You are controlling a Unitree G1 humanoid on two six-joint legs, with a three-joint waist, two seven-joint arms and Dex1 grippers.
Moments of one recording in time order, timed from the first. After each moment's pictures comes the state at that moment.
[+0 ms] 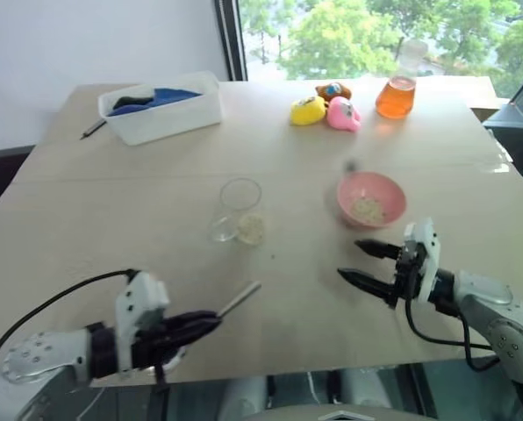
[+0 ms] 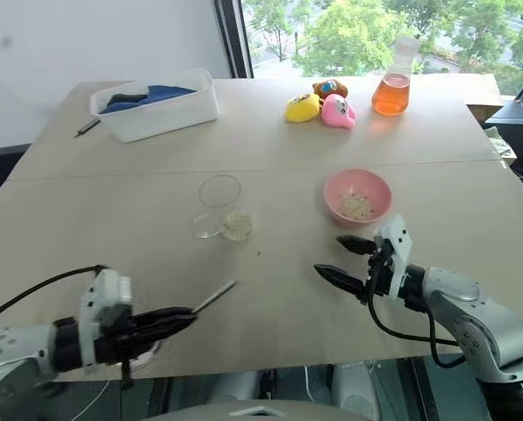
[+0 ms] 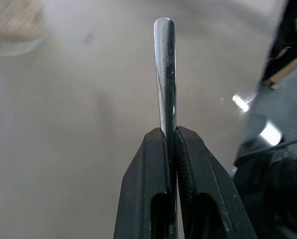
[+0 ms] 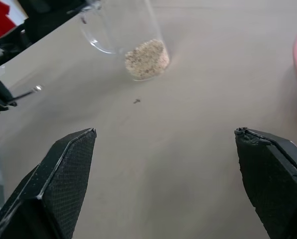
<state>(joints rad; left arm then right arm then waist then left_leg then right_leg) 0.39 0.78 0.30 -0.75 -0.63 0.58 -0.94 0.01 -0.58 -0.03 -0.49 0.76 0.72 0.66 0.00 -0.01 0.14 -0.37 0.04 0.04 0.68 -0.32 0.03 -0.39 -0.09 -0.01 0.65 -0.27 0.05</state>
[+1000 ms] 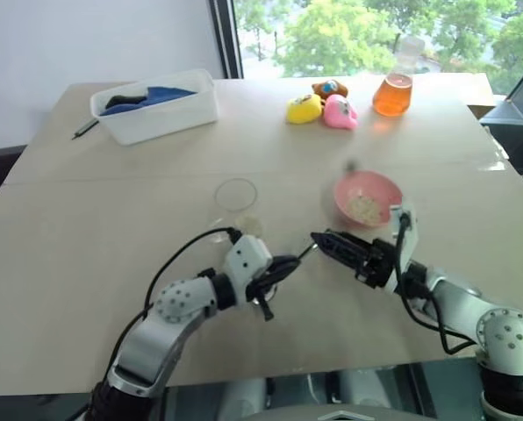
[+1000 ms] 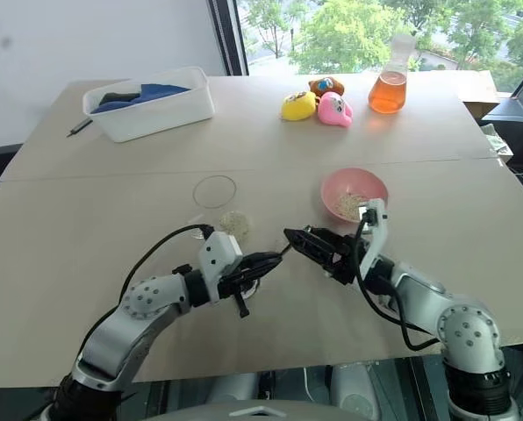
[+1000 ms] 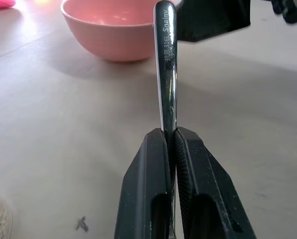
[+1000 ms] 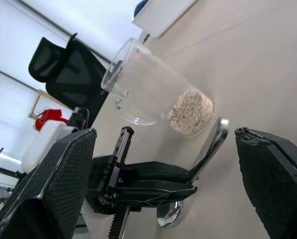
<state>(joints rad) -0.01 0.49 -0.21 -0.50 -0.27 0.41 -0.69 -0.10 -0.35 -0.03 -0.53 1.40 0.92 0.05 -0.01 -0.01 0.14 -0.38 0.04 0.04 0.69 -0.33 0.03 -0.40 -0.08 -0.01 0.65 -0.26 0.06</state>
